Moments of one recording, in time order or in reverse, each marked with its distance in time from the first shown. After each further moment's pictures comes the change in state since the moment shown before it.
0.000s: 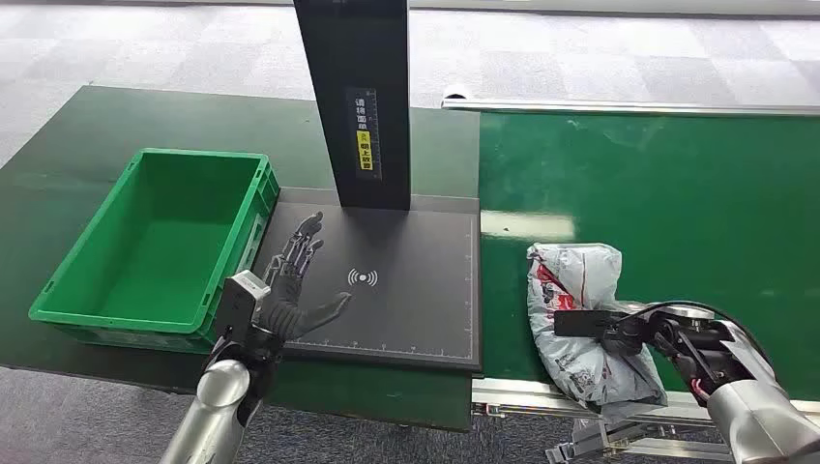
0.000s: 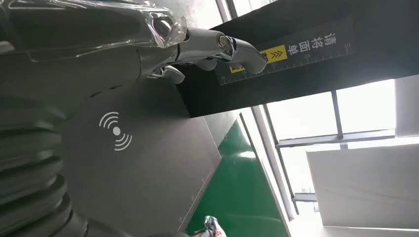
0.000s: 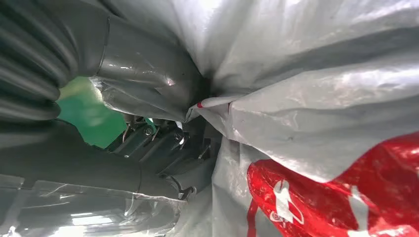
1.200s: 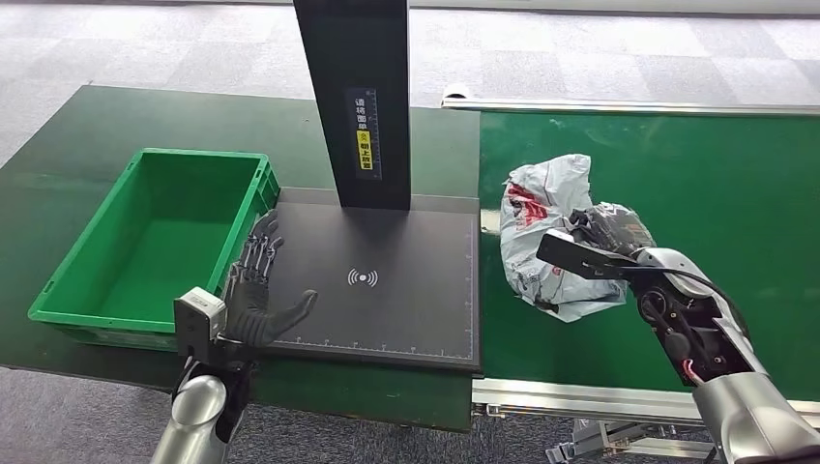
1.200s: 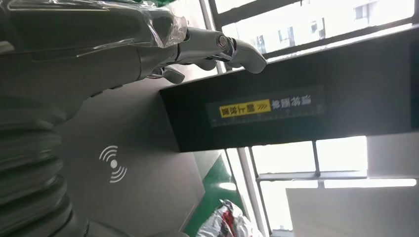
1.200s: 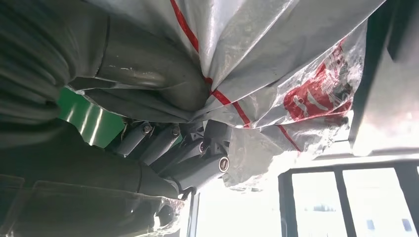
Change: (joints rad) left arm 0.084 0.002 0.067 -0.120 0.036 0.067 -0.062; right arm 0.040 0.037 -0.169 -0.358 -0.080 -0.466 -0.056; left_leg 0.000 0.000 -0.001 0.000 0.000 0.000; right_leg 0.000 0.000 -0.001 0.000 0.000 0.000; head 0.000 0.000
